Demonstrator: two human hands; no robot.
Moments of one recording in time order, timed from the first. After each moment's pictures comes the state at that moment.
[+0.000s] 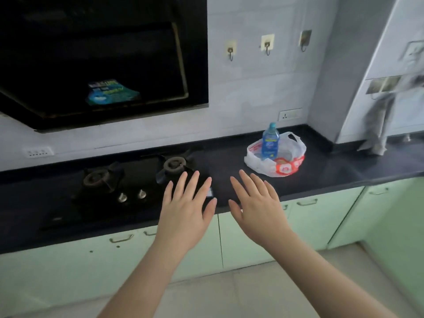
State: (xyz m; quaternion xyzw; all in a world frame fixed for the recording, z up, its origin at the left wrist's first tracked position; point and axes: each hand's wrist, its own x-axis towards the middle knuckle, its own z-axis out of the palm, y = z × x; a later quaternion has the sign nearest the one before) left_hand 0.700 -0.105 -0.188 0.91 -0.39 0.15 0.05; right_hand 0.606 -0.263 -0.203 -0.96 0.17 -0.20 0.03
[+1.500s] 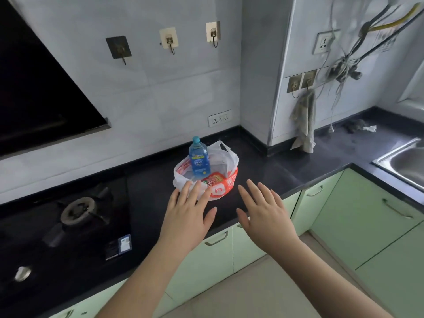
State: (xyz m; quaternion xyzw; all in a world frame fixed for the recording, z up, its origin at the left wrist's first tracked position) left_hand 0.745 -0.439 -0.236 0.84 -0.53 0.08 -0.02; right_hand 0.585 -0.560 -0.239 -0.94 0.34 -0.10 0.02
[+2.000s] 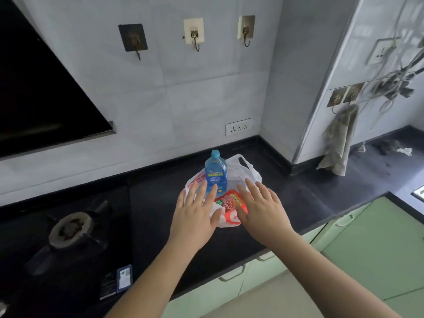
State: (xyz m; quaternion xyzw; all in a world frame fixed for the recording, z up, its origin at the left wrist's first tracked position) left_hand 0.880 -0.506 -0.265 0.85 -0.52 0.06 0.01; right_hand 0.743 -0.636 -0.253 -0.96 0.29 -0.04 0.02
